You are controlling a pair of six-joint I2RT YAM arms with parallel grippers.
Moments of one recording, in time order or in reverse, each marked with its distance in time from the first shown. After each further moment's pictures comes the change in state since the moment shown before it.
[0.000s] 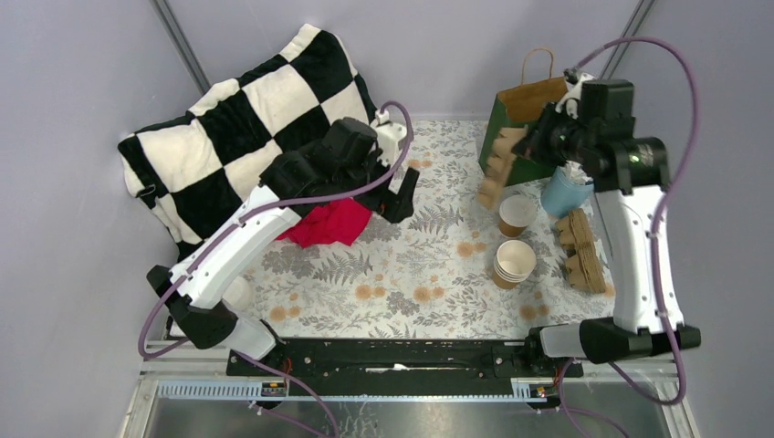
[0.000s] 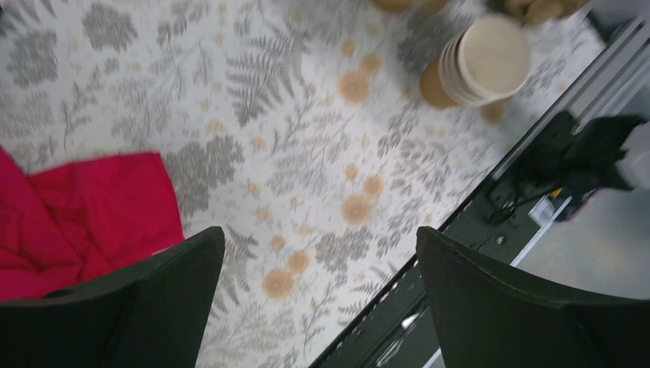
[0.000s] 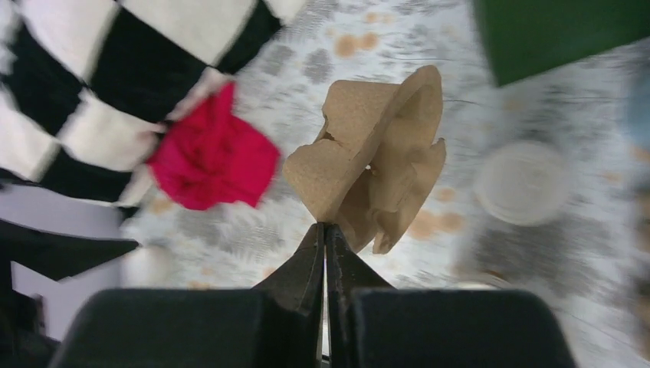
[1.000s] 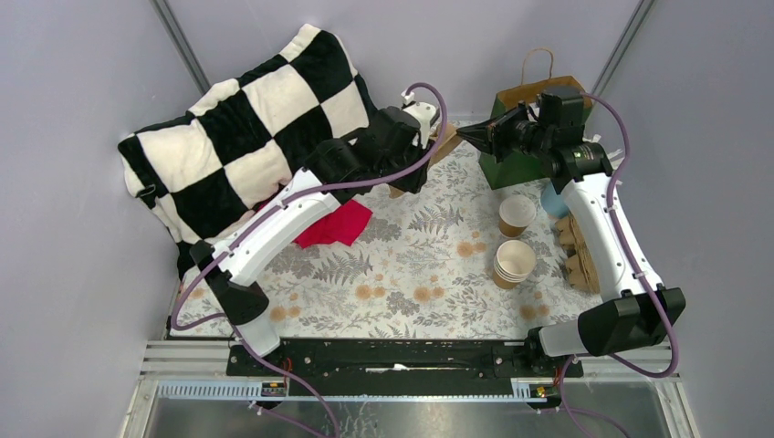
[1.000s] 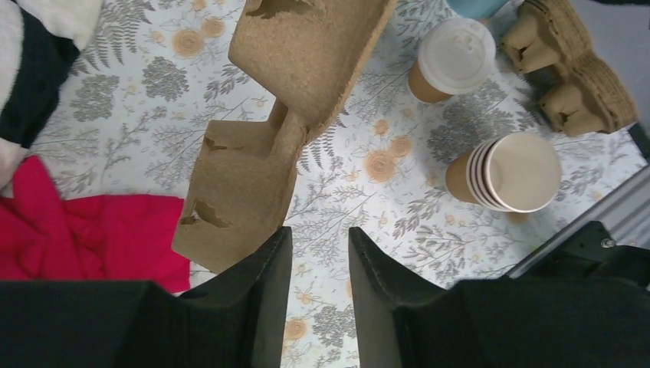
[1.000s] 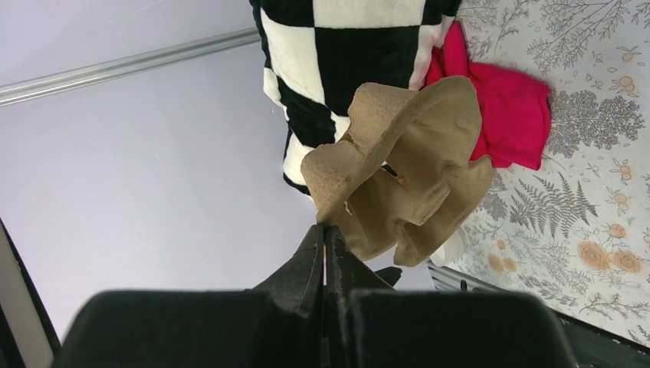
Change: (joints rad) left arm -0.069 0.240 0.275 0.053 -0.235 -0.130; right arm 0.067 0.070 -0.375 0.628 -0.331 1.033
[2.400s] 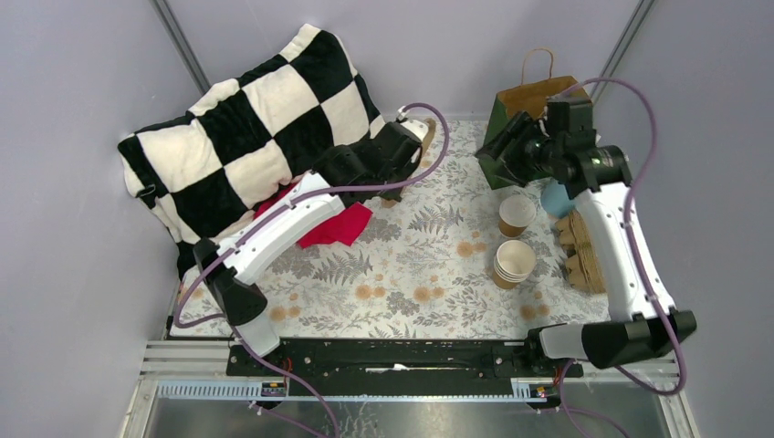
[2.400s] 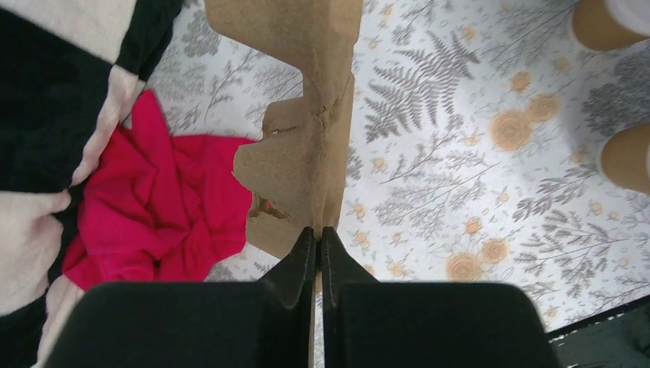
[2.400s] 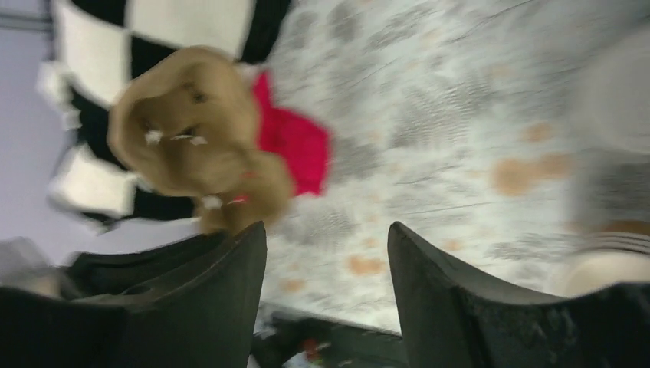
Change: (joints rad) left arm -0.008 0.006 -0.096 -0.080 -0.238 0.079; right arm 0.000 -0.043 0.057 -0.322 0.176 -0.478
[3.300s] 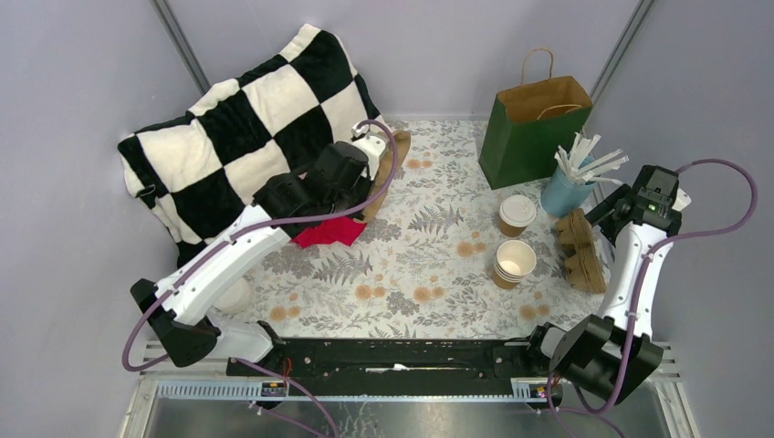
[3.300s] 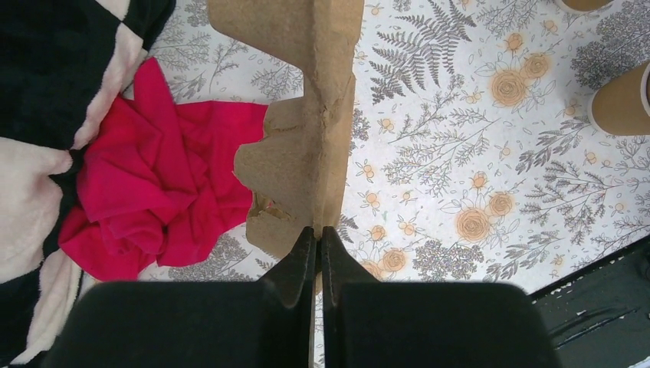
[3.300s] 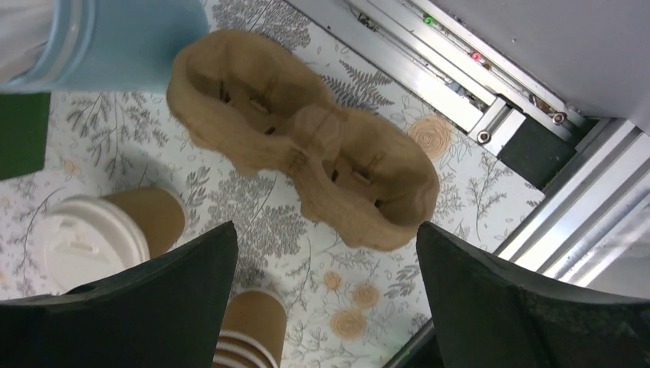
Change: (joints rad) left arm 0.066 -0.347 -0.367 0.093 0.103 0.036; right arm -0.689 -0.219 -0.435 -0.102 0.529 -0.497
